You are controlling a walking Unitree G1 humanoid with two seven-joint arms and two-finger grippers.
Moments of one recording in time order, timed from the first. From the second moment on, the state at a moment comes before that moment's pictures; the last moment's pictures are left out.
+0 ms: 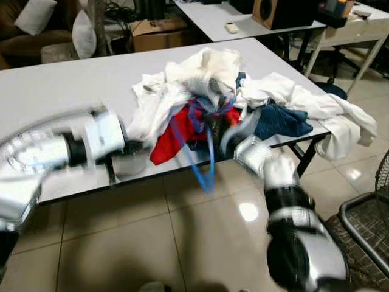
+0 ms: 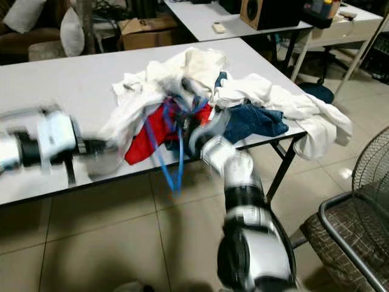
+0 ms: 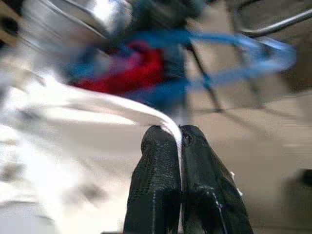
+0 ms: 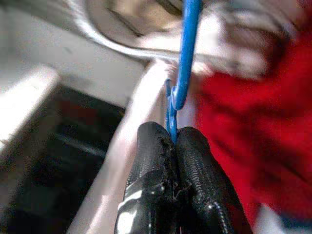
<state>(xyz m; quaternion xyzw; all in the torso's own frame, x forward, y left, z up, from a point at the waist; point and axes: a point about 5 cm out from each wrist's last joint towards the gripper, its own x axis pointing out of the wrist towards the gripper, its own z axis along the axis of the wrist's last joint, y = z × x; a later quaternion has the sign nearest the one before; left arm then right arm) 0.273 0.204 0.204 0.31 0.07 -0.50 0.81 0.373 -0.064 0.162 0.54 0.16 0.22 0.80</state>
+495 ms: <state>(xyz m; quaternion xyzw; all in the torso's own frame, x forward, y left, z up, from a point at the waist) 0.262 0.158 0.214 0.12 0.01 -0.58 0.81 0.395 -0.054 0.198 0.62 0.09 0.19 0.76</state>
